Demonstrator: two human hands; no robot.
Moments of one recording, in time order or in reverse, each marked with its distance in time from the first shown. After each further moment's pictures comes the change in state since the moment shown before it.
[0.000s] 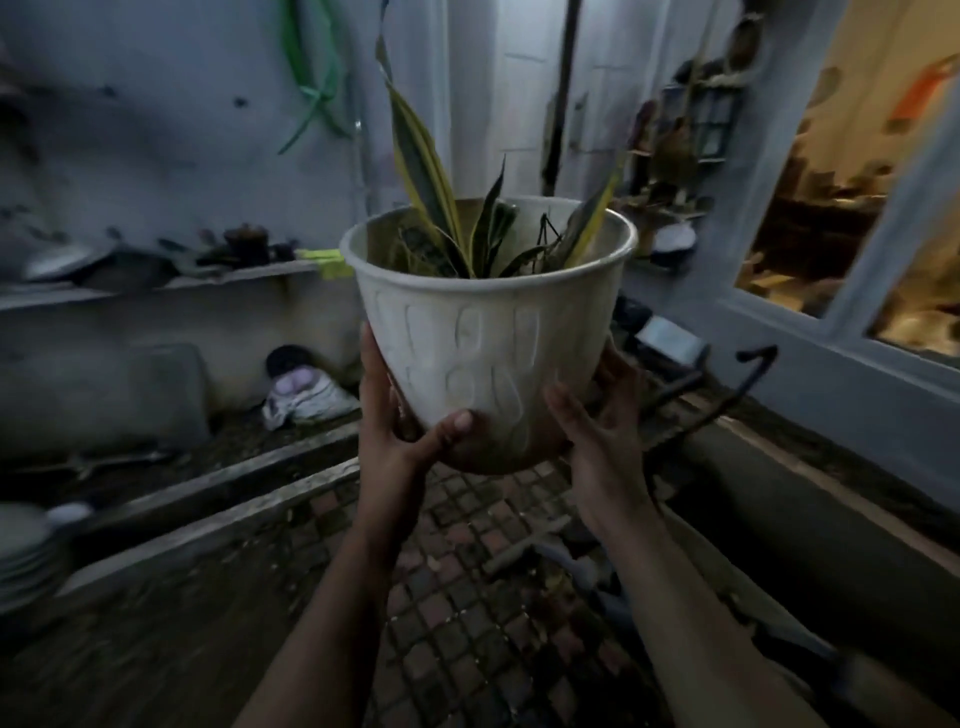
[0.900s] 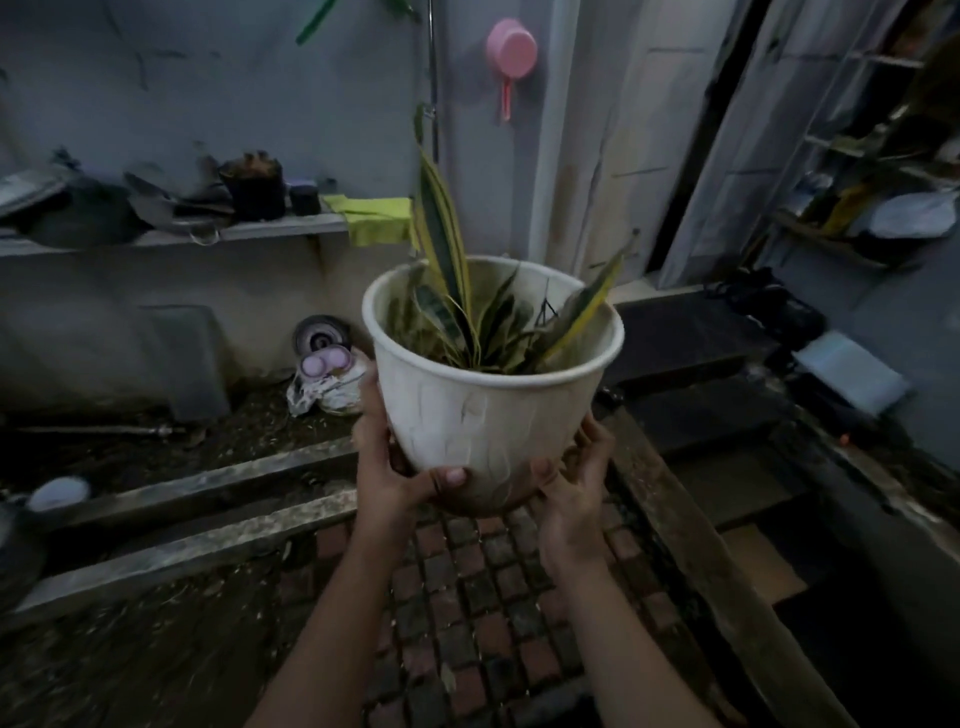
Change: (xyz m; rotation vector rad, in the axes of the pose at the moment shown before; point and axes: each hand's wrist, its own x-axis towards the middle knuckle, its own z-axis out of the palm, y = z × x) left_hand 0.408 -0.424 -0.093 0.289 0.232 -0.163; right_hand 0.451 0.451 0.035 0.064 -0.082 0.272
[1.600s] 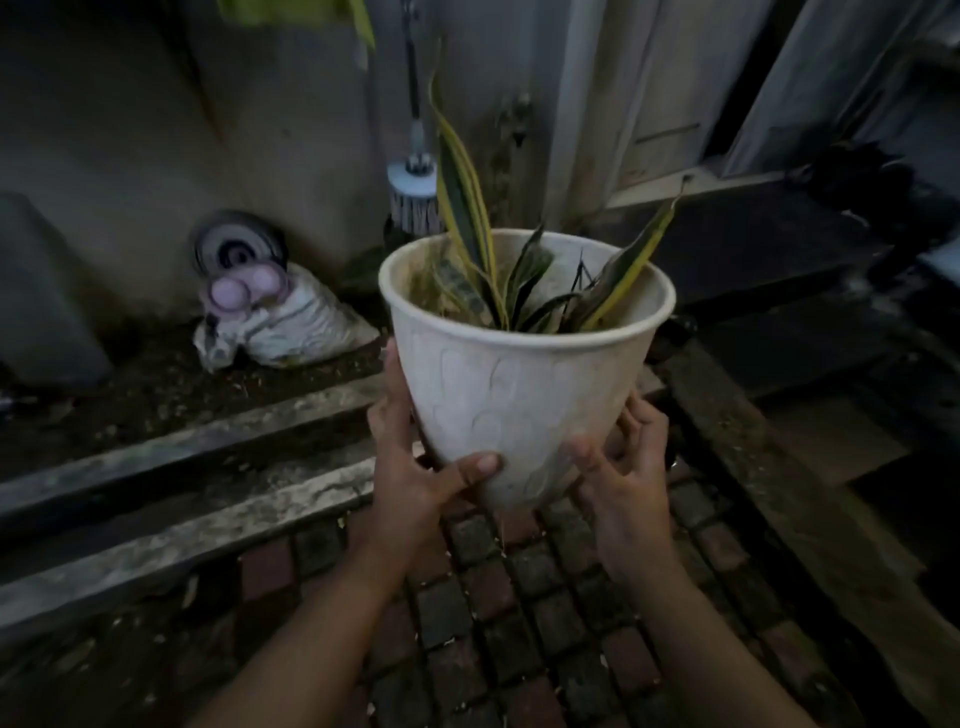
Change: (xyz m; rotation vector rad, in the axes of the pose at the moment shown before) left_hand 0.152 -0.494 -0.002 0.107 -0.095 -0.112; right_hand 0.203 0.426 -0.100 -0.195 0.088 0.086
